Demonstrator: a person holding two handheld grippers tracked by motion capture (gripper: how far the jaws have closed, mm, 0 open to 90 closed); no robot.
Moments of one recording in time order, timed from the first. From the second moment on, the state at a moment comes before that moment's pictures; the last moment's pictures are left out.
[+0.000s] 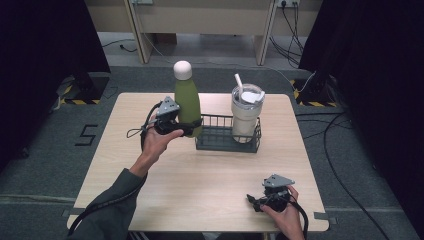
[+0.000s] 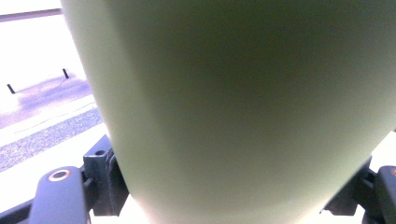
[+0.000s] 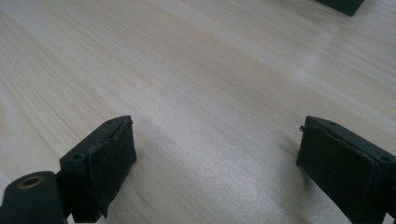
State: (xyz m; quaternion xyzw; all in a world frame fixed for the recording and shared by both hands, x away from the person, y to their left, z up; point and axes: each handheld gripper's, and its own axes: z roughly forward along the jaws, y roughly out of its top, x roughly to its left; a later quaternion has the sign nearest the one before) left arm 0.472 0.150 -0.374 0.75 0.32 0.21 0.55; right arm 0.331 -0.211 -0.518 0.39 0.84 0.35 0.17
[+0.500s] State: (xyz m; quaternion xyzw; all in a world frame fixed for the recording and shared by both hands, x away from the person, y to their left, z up) left arm 0.490 0.126 -0.370 0.75 0.32 0.20 0.55; right arm 0.331 -0.211 -0.518 0.38 0.84 0.35 0.17
